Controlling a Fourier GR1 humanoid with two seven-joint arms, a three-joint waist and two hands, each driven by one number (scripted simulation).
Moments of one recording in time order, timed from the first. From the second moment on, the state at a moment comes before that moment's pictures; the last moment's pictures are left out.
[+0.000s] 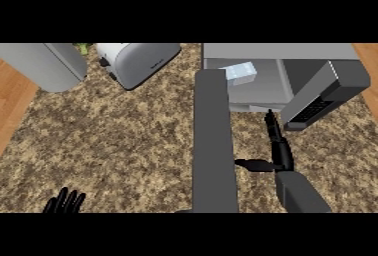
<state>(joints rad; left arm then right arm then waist) 0.64 0.12 -0.10 -1.87 0.18 -0.35 -0.52 -0.53 -0.08 -0.21 -0.23 0.04 -0.11 -1.06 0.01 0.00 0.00</state>
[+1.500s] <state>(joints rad) 0.12 0.01 -0.36 -1.47 -0.14 -0.14 -0.38 -0.01 -0.37 -0.28 -0.66 -0.17 0.18 -0.99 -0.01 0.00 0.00</state>
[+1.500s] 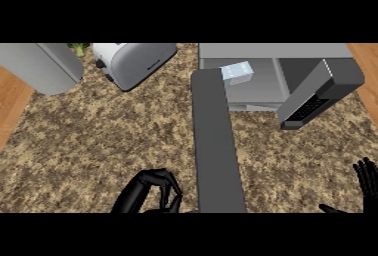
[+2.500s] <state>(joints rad) -0.32 0.01 -0.80 -1.02 -0.02 -0.05 -0.27 0.01 -0.46 -0.25 -0.76 -0.23 0.28 -0.96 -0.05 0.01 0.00</state>
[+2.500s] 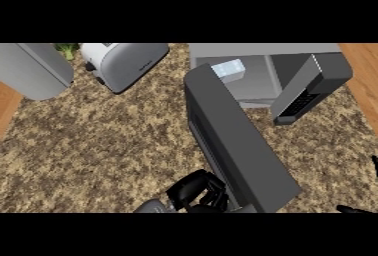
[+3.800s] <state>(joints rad) -0.72 0.00 -0.99 -0.98 0.42 0.40 -0.30 -0.05 -0.49 -0.10 -1.07 -0.31 0.36 -0.80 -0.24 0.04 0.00</state>
